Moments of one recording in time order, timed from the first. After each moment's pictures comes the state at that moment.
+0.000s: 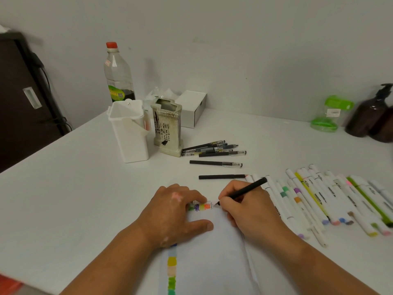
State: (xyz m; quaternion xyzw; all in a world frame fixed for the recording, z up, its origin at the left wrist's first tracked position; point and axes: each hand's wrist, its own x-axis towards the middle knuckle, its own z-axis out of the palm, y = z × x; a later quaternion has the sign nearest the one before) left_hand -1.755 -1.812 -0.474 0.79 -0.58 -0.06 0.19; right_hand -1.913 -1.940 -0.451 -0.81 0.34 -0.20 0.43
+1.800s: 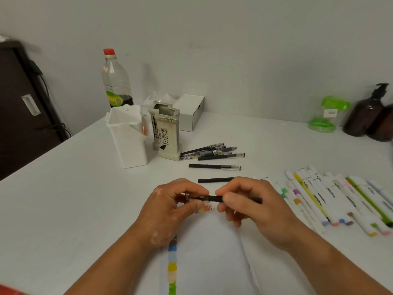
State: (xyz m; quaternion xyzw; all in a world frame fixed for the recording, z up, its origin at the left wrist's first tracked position) left_hand -1.758 -1.810 -0.460 0.66 -0.51 -0.17 0.52; right_hand -1.930 -1.947 -0.431 -0.74 0.14 -0.21 0.63
